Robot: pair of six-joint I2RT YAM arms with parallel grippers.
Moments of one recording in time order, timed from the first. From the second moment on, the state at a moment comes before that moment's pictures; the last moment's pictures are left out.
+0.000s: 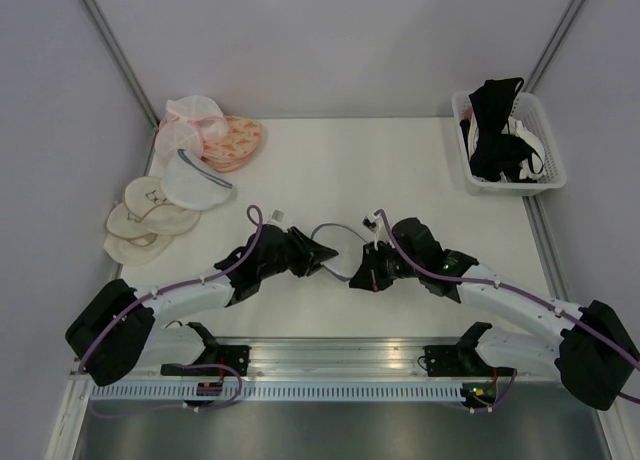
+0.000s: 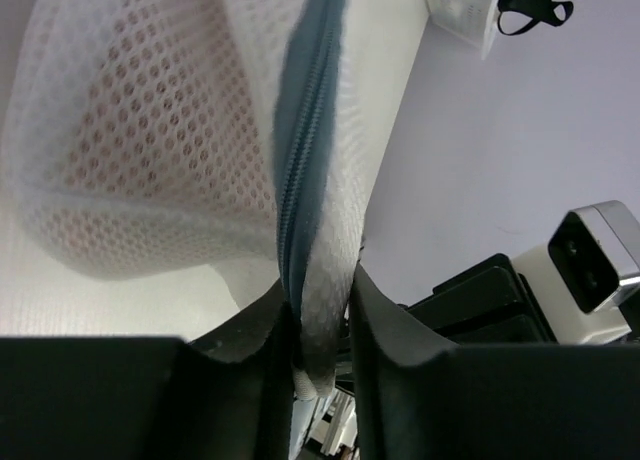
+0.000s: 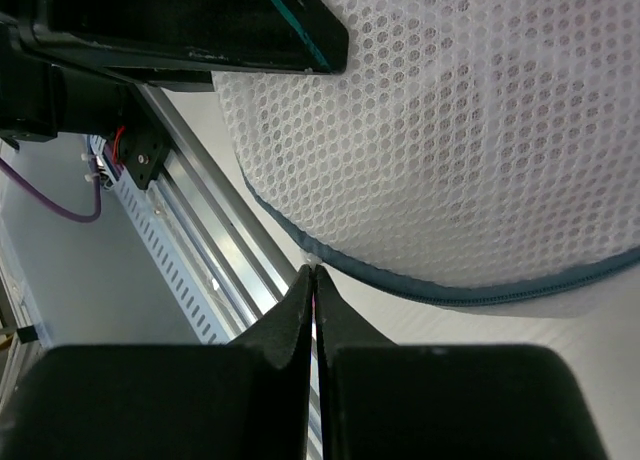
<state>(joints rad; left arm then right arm) -0.77 1.23 0.46 0.30 0.14 -1.48 0.75 1.10 0.58 -0.14 -0.45 0.50</state>
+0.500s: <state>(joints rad) -0.69 1.27 0.46 0.36 0.23 -1.45 0.75 1.10 0.70 -0.43 -0.17 0.44</state>
